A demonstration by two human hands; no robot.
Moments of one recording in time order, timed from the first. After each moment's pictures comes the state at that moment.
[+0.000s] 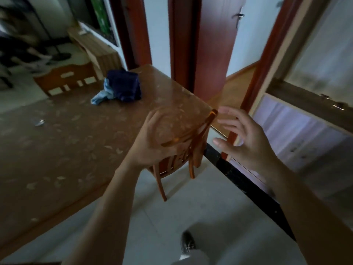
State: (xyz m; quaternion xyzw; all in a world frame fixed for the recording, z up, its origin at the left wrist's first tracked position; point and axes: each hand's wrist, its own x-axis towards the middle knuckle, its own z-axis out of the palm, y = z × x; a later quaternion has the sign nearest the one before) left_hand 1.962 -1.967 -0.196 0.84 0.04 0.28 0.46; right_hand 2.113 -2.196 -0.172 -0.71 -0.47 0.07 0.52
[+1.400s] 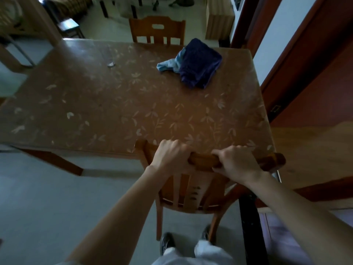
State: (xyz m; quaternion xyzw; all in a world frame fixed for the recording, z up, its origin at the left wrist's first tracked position) left_hand 2.142 -1.914 -0.288 0.90 0.44 0.03 0.05; right_hand 2.348 -1.969 -0.267 -0.60 -0.80 0.05 -0.02
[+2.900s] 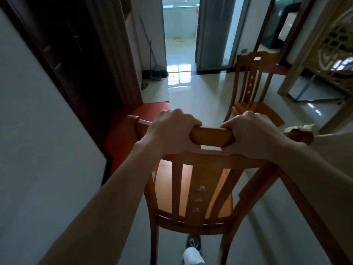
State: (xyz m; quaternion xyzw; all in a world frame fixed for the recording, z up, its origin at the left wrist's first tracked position) left_hand 1.365 -2.220 -0.118 0.50 0.85 0.14 -0.09; right_hand 1.464 -2.025 -0.100 0.05 -1.00 0.04 0.05
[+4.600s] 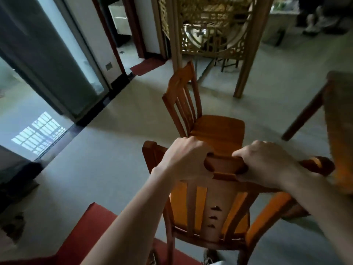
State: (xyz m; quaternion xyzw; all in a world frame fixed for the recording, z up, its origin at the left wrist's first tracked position) left_hand 0.589 -1.700 -0.184 0.86 0.50 0.09 0.06; right_hand 0.805 -1.696 -0.169 -0.45 -0.89 0.09 -0.01
